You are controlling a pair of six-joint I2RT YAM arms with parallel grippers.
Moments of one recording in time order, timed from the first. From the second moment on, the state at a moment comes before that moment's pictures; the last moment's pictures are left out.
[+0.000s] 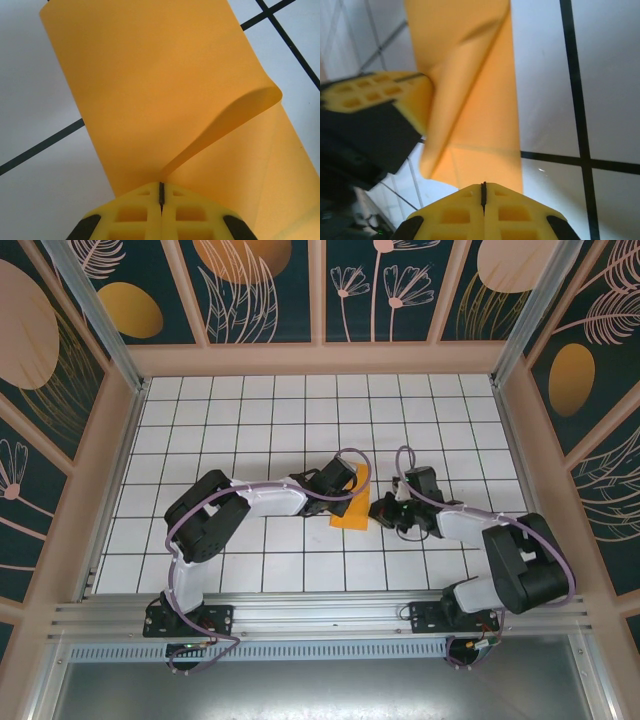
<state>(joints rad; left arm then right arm) -0.90 2.00 1.21 -0.19 -0.11 -0.35 0.35 1.39 0.45 0.05 -0.59 0.84</state>
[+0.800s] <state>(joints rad) -0.90 2.00 1.21 -0.18 -0.10 -0.35 0.39 1.66 0.63 0.23 -0.61 0.92</state>
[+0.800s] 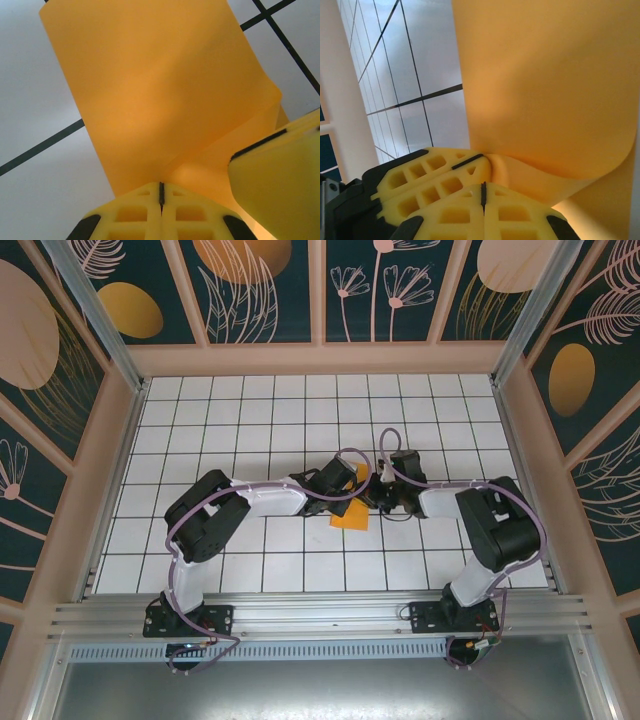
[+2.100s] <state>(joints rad) -0.90 1.90 1.21 -0.25 -0.14 -0.38 0.40 1.70 0.66 0.11 -0.52 0.83</state>
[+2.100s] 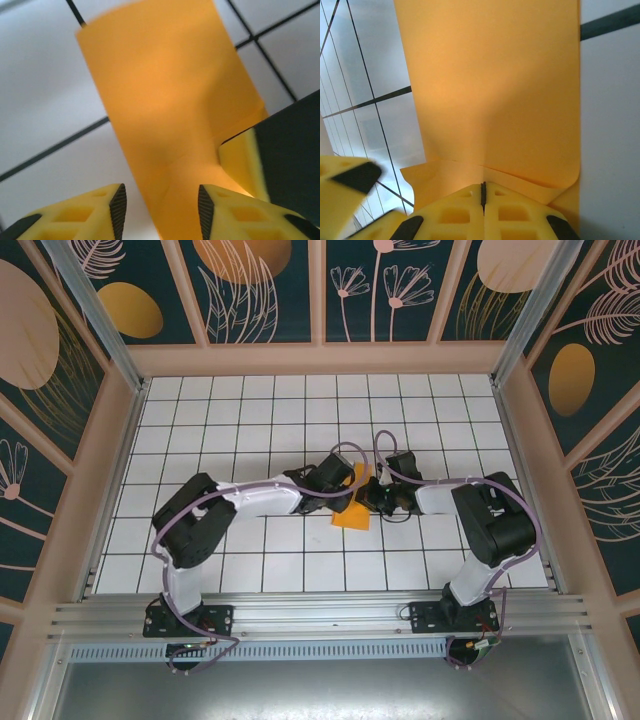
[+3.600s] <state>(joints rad) -0.84 1.88 0.99 -0.02 0.30 -0.58 0.40 1.70 0.67 0.10 -0.52 0.80</state>
